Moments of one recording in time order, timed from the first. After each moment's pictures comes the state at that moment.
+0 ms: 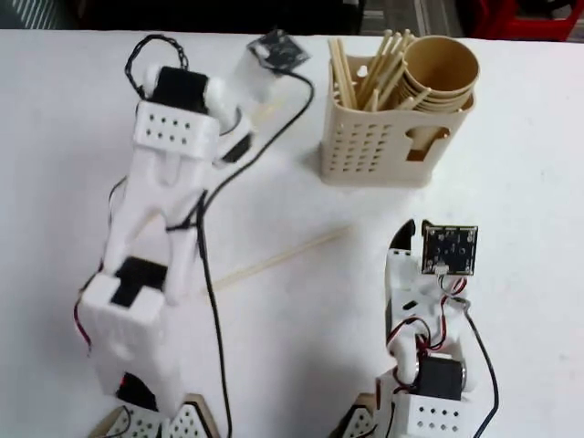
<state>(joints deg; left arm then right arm) 10.3 21.6 -43.8 101.1 -30.5 3.3 -100.8 90.0 41.5 8.0</state>
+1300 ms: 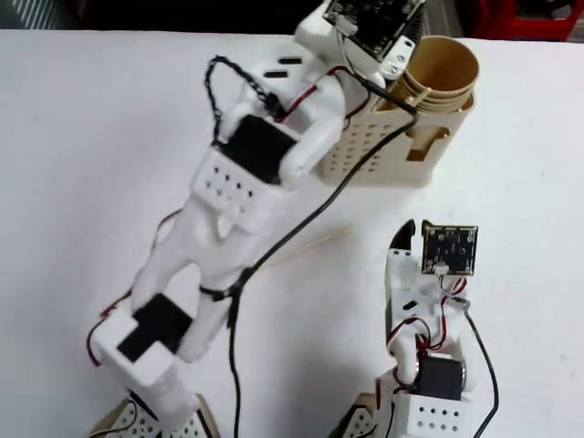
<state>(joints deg) 32.5 11.5 -39.7 39.8 -12.5 3.3 -100.8 90.0 41.5 8.0</state>
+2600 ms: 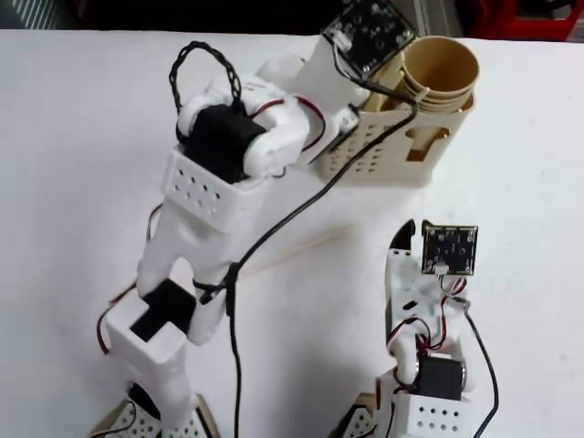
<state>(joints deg) 29.4 17.5 -63.4 95.4 -19.6 3.3 -100.8 90.0 41.5 8.0</state>
